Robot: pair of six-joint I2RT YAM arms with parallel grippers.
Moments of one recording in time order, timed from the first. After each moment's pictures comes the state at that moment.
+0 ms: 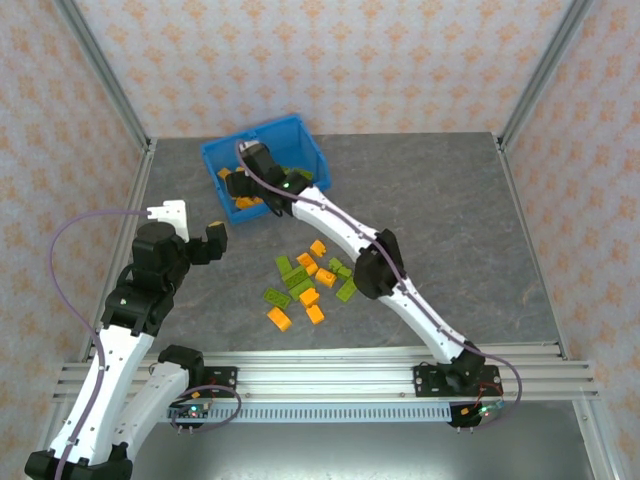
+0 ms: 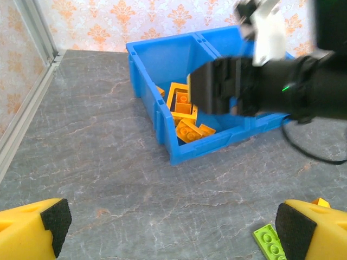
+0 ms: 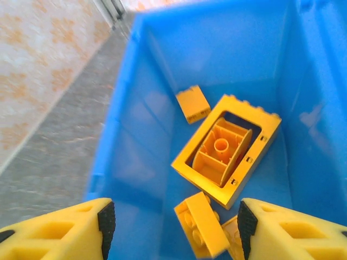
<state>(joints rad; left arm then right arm) -0.15 0.67 0.81 -0.61 -0.18 -0.19 0.84 2.65 2.72 -0.63 0.07 0.39</state>
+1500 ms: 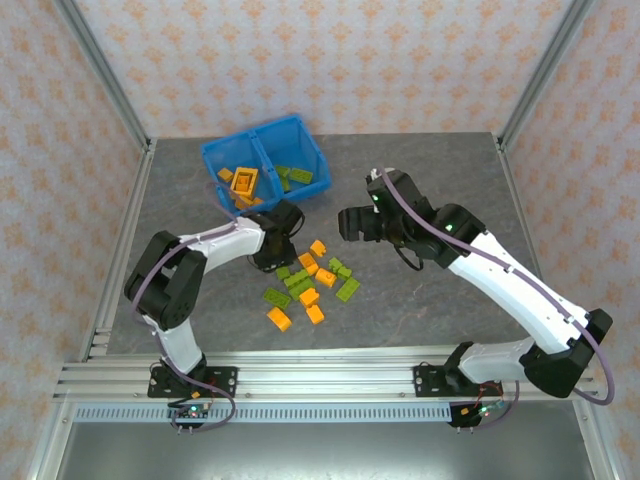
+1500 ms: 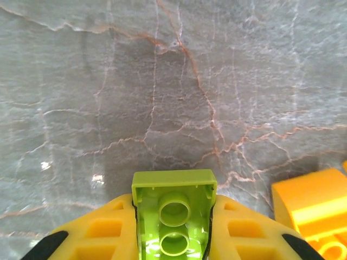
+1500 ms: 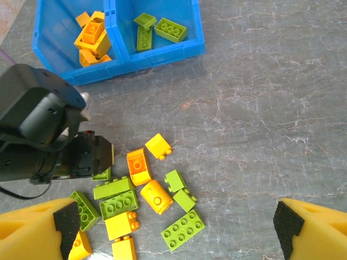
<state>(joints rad) -0.50 1.76 1.13 -0.73 -0.07 -0.91 0.79 1.27 1.43 -0.95 0.22 0.49</state>
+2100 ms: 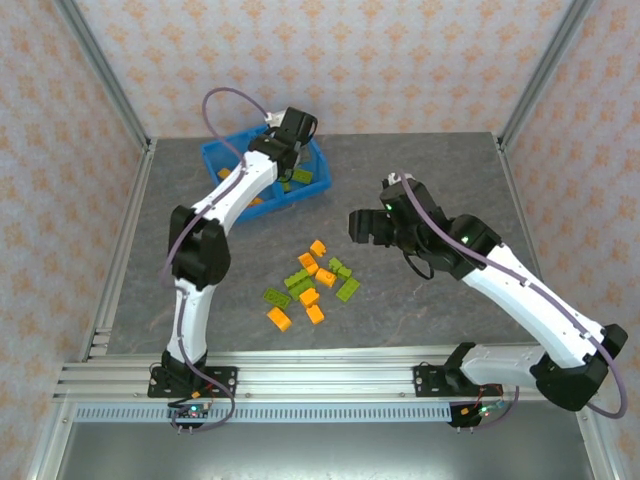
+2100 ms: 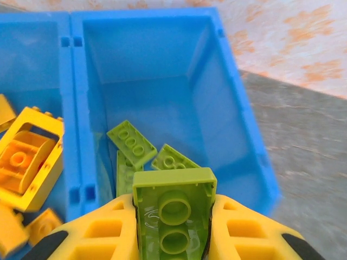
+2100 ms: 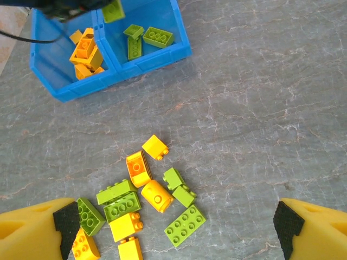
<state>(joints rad) -0.39 2.21 2.10 -0.74 -0.39 -0.62 0.79 1.17 1.36 -0.95 0.26 0.58</state>
